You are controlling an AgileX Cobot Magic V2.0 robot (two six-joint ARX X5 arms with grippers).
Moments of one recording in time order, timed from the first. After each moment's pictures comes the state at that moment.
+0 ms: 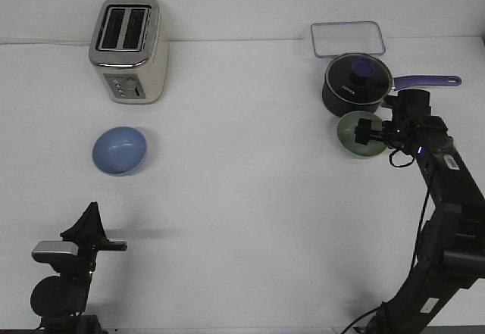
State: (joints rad) left arm 0.03 0.00 0.03 0.17 0.05 -0.07; right arm -0.19 1.87 1.46 -0.66 -0.08 0.13
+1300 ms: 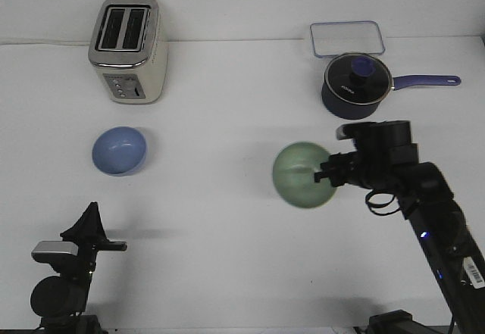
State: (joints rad) left arm 0.03 0.00 0.03 0.17 0.05 -0.07; right arm 0.20 1.27 1.21 -0.86 -0.38 0.13
